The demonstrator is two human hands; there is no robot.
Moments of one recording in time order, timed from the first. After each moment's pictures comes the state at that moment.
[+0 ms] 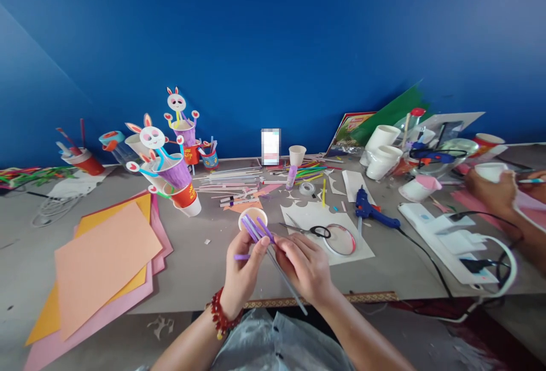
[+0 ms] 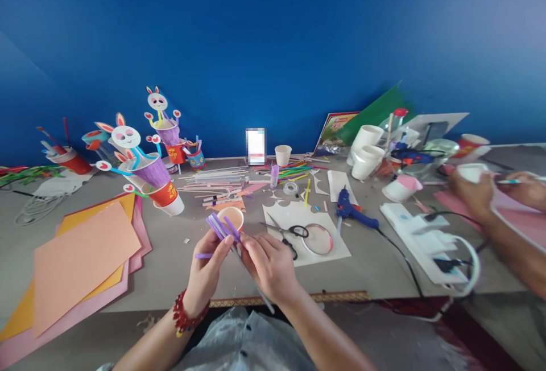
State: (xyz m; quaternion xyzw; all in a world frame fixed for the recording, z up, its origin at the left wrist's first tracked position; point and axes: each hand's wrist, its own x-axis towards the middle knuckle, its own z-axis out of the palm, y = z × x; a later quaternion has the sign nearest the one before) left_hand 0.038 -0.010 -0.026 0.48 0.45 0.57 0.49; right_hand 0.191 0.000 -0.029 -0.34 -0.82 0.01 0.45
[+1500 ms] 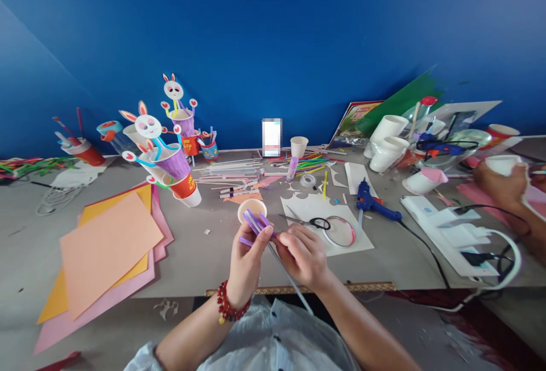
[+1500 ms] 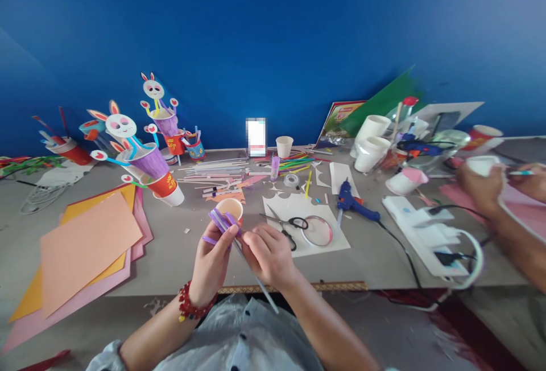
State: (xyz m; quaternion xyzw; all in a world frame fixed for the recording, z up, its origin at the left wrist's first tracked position) left_hand 0.061 -0.011 -0.031 0.30 0.39 0.64 0.59; right_hand 0.196 0.007 -0.039 -0.31 -0.82 0.01 0.49
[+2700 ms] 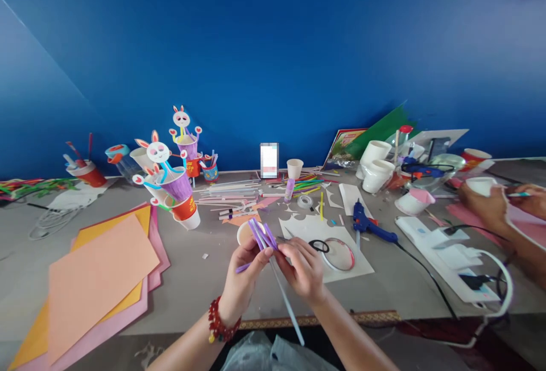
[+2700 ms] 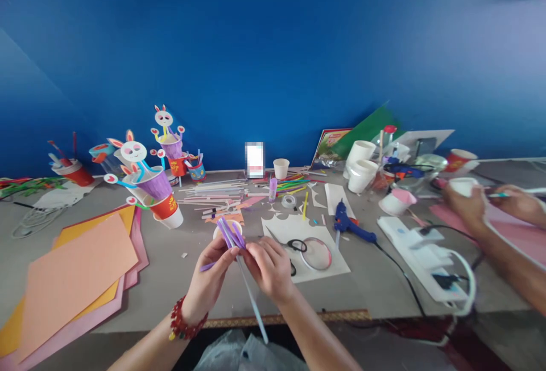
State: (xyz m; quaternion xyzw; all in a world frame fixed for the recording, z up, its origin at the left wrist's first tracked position) left_hand 0.045 0.002 -0.027 0.41 0.34 0.59 0.61; right_hand 0.195 0.022 -0.053 -0.31 -0.79 -0.02 0.52
